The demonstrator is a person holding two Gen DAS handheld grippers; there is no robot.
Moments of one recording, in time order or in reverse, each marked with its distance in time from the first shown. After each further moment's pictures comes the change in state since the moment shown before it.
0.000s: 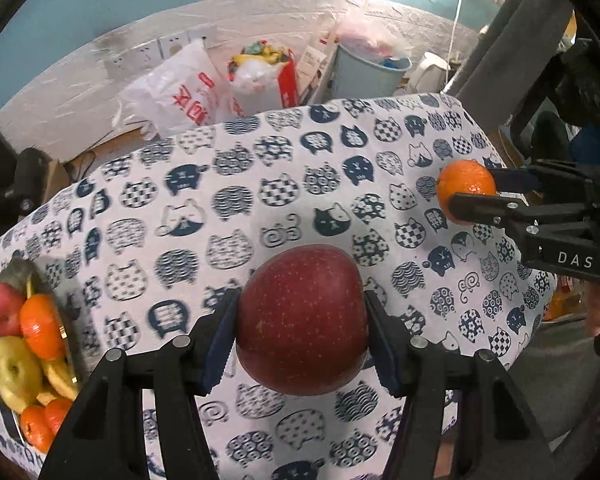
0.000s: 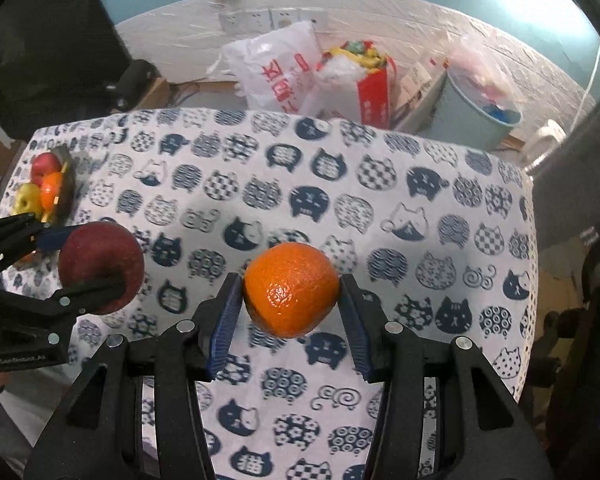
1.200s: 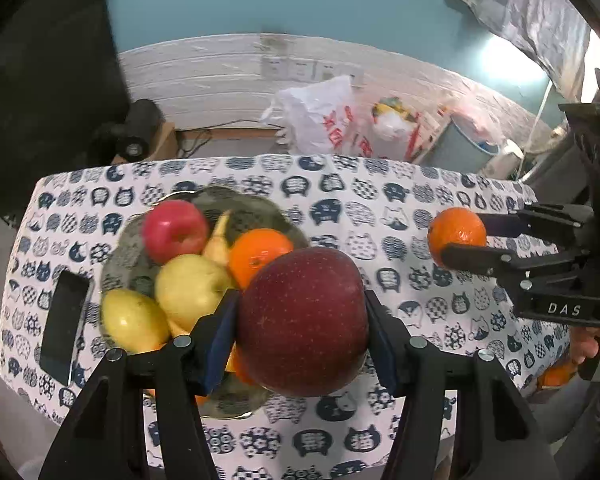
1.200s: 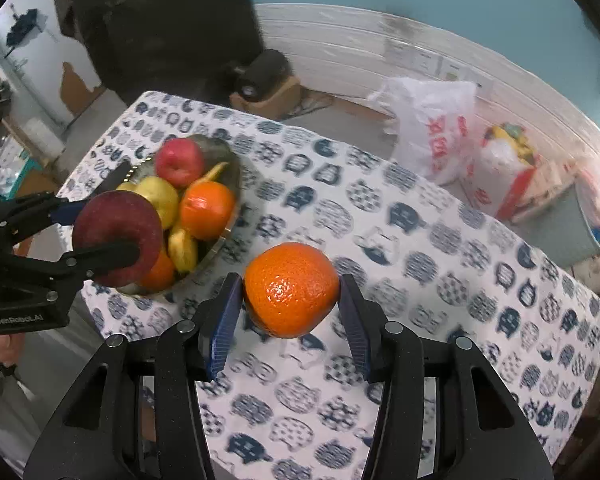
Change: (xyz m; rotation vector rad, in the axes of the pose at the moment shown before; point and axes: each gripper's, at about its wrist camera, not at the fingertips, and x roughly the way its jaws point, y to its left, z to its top) left arm -0.107 0.189 -0.083 -0.296 -0.152 0.140; right arm 0.019 0.222 0.062 -0.294 -0.020 0.222
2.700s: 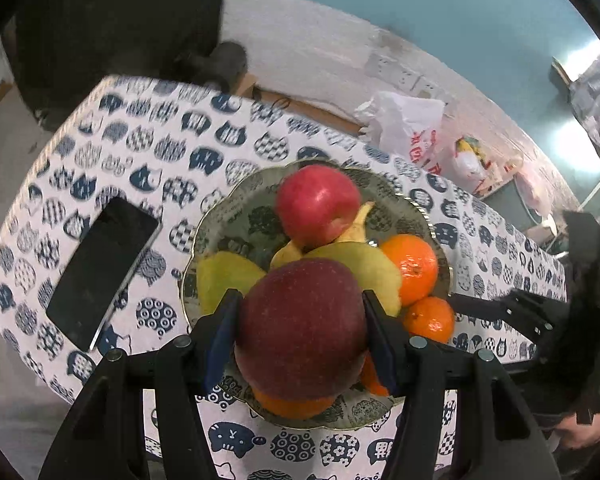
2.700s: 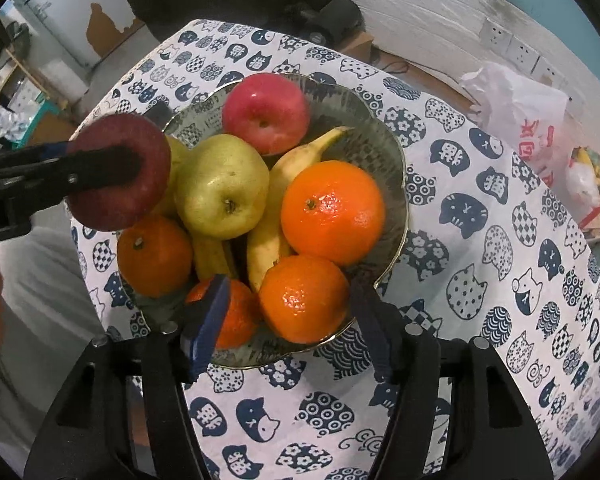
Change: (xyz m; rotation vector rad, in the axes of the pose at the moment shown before) left arm 0.029 0.140 -0.018 -0.345 0.064 0.016; right arm 0.114 0.092 0.028 -0.103 0.179 0.071
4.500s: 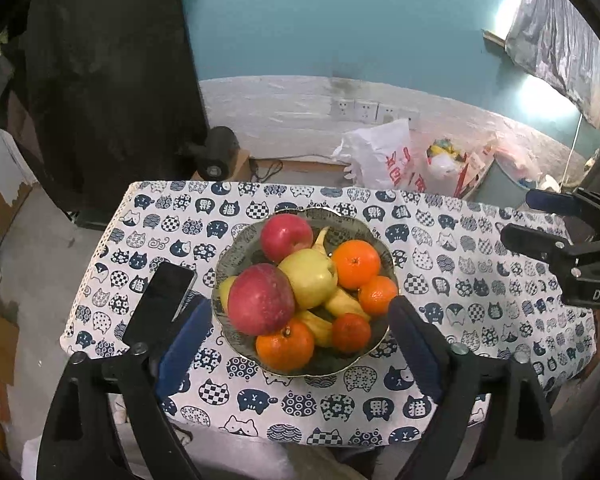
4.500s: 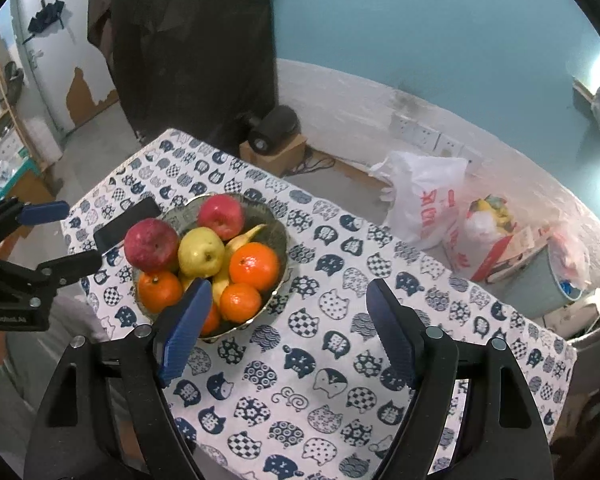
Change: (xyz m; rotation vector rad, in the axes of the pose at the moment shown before) left arm -0.123 -0.080 -0.056 0.273 -0.239 0.138; right arm -0.173 -0.004 -0.049 0.014 -0.363 -0.220
